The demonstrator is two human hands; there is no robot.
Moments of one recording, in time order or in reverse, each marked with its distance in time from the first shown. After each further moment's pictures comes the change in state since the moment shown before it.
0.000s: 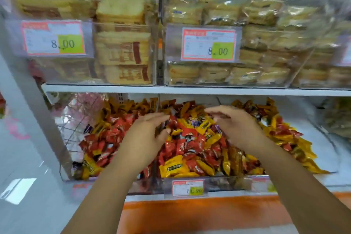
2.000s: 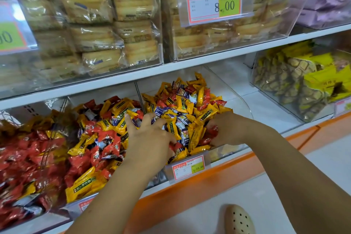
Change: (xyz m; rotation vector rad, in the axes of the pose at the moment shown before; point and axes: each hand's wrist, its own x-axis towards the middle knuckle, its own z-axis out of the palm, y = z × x) left_hand 0.029 0.156 0.134 0.615 -0.388 0.243; right_hand -0.063 0.141 -0.098 -0.645 -0.411 0.307
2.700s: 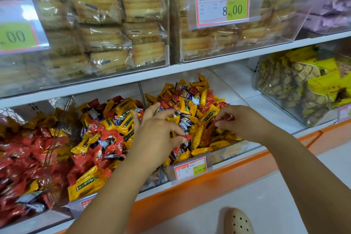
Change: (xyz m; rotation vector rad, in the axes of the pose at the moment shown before) left_hand 0.012 -0.004 -0.001 -0.489 0.141 -0.005; right_hand -0.015 0.023 -0.002 0.618 0.367 0.031
